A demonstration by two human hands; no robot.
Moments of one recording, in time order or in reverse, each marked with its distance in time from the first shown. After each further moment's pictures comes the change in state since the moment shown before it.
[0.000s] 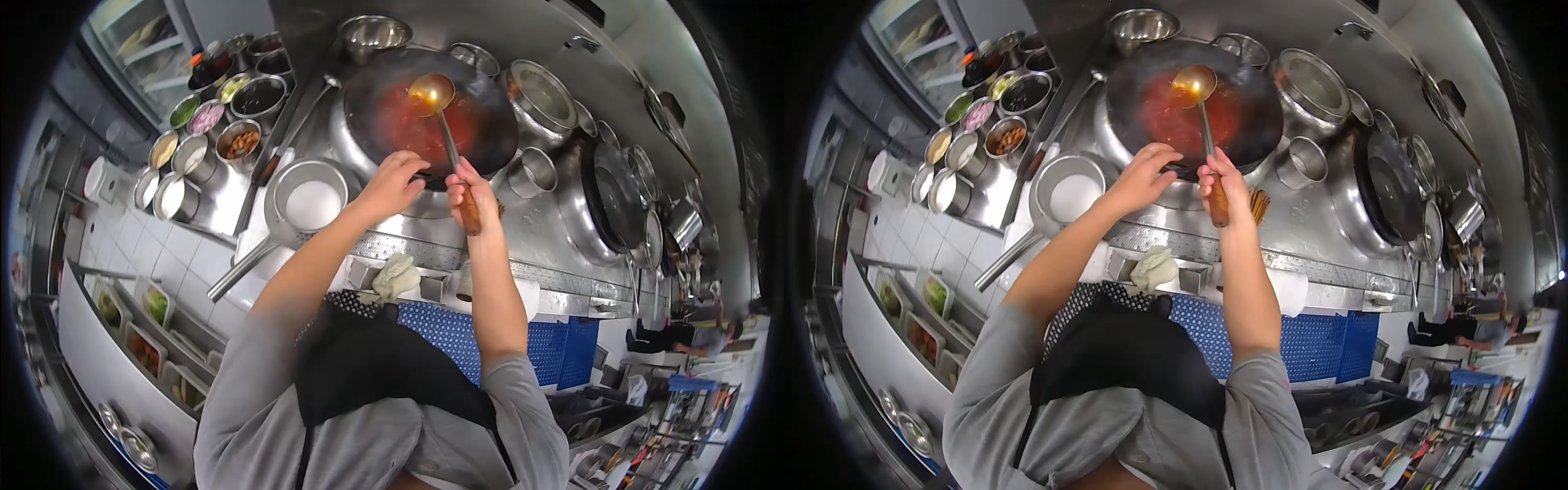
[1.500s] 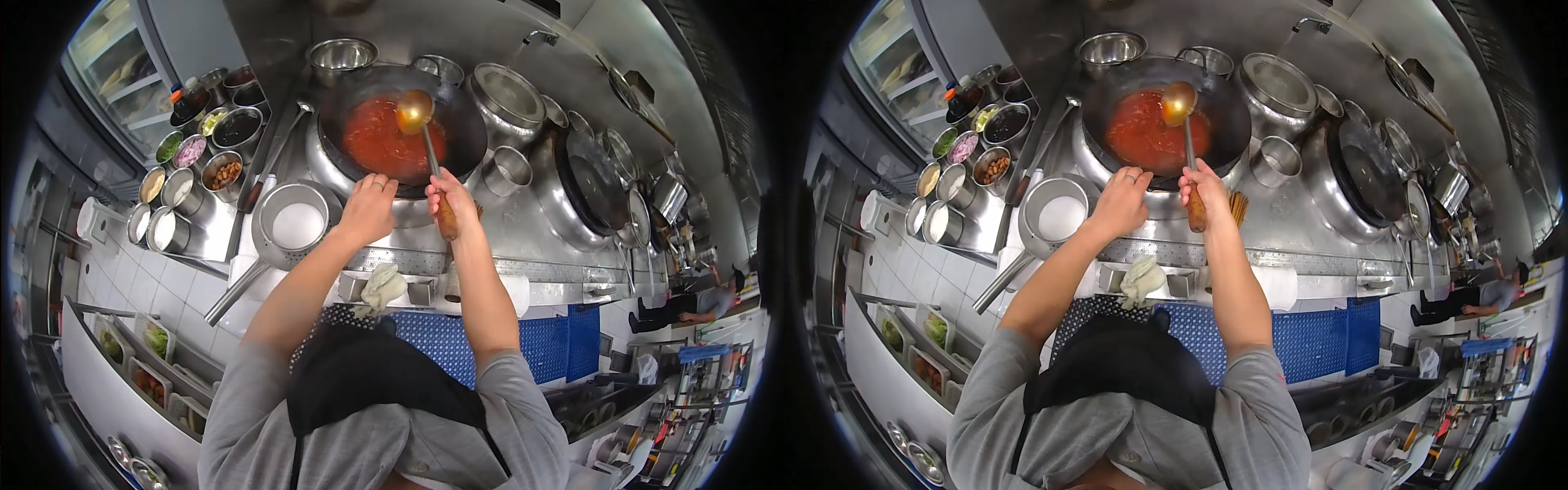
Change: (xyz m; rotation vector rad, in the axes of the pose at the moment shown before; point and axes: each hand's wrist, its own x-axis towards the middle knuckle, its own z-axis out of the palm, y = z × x) left_hand -0.012 0.032 -0.009 0.386 -0.217 0.014; right_hand -0.010 0.000 -0.004 -0.190 0.108 -0.137
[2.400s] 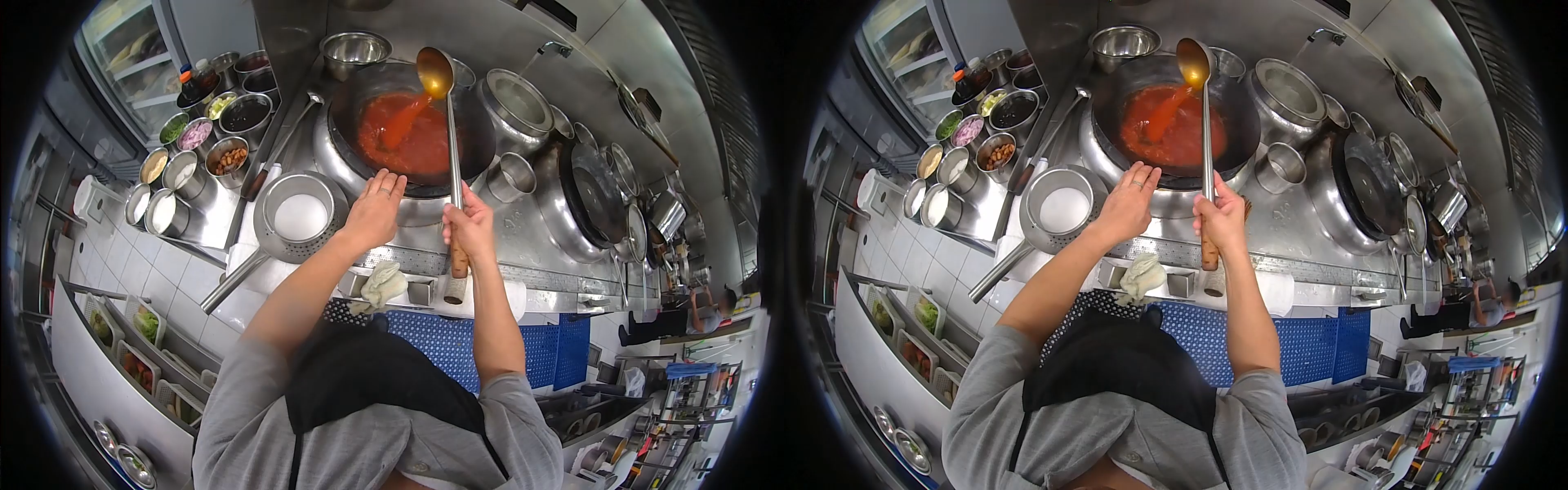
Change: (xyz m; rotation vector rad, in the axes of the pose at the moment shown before) left_hand -0.015 0.002 0.009 0.031 -0.001 -0.024; right_hand -0.063 0.003 -0.004 -0.474 -0.062 -0.303
